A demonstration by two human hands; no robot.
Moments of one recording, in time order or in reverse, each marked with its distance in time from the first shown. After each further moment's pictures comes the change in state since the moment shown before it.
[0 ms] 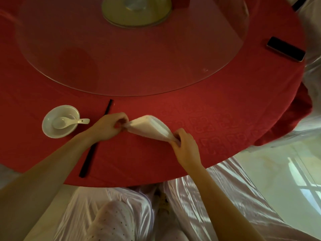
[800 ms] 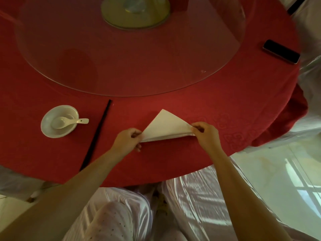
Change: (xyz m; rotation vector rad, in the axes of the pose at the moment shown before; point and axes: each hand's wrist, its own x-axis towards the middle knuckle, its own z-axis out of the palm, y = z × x) left_hand -0.008 0.055 0.071 -0.528 0.150 -0.484; right_hand 0.038 0.047 -0.048 0.084 0.038 0.197
